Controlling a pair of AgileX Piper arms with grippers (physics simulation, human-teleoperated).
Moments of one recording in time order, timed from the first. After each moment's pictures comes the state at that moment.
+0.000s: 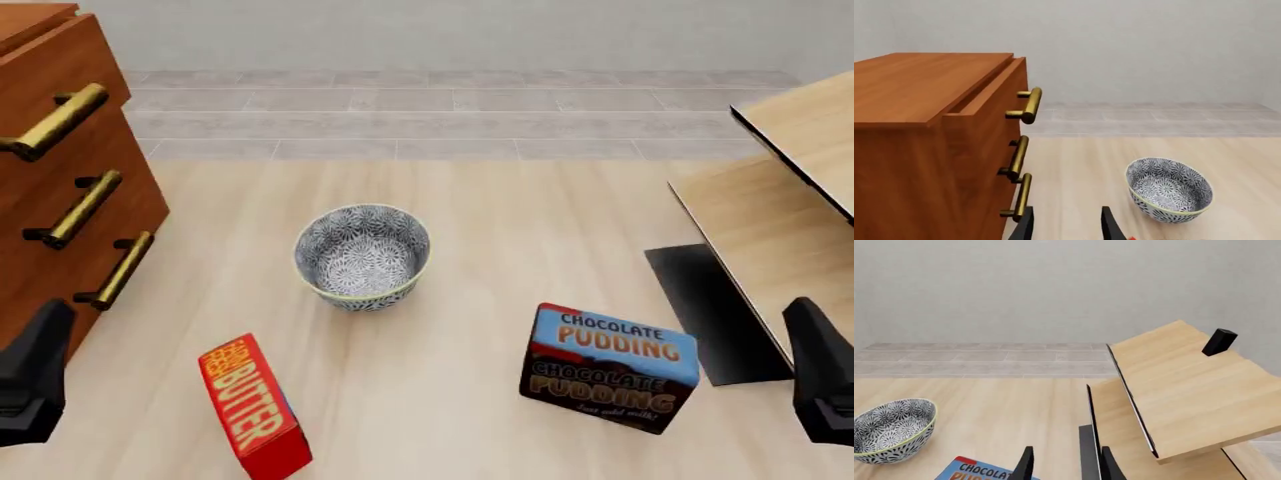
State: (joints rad) left arm -0.01 0.02 -0.01 -0.01 0.00; right arm 0.00 0.01 -0.02 0.01 0.00
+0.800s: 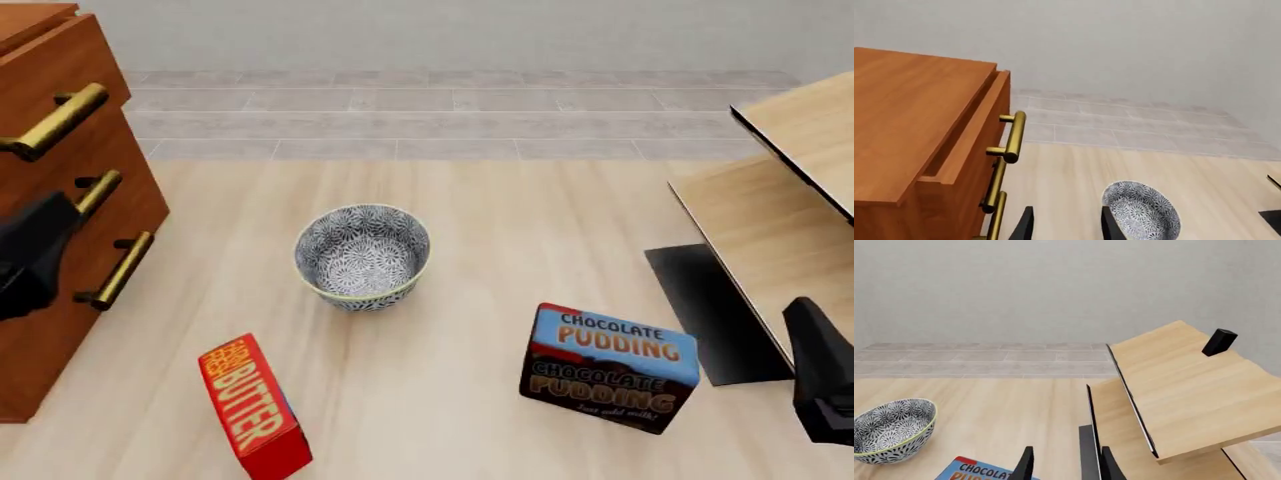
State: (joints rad) left arm -0.06 0.41 -0.28 -0.05 -0.14; right arm 0.00 0.01 -0.02 0.01 0.00
